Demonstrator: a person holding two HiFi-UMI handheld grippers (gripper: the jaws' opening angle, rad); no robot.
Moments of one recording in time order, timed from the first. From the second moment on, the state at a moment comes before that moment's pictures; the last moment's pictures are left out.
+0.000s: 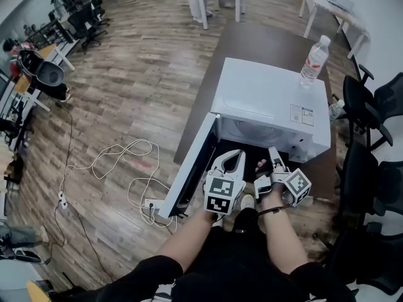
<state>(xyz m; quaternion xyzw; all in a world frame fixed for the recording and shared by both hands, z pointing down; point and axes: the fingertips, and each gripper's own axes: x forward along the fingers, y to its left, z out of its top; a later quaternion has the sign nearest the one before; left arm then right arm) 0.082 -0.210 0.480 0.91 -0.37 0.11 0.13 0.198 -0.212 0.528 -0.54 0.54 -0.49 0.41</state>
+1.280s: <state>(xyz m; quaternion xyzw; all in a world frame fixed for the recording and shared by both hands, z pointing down) 0.068 -0.233 0.523 0.89 -0.40 0.15 0.17 0.232 -0.290 0.663 -0.54 0.41 -0.62 0.40</state>
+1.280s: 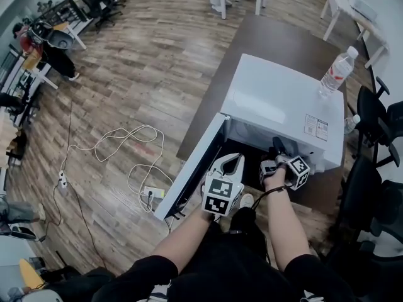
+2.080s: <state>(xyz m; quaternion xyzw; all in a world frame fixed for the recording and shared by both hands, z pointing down) 0.070 -0.231 0.531 0.88 -0.40 0.16 0.18 0.211 -0.309 0.642 -0.52 0.51 -0.56 0.40</state>
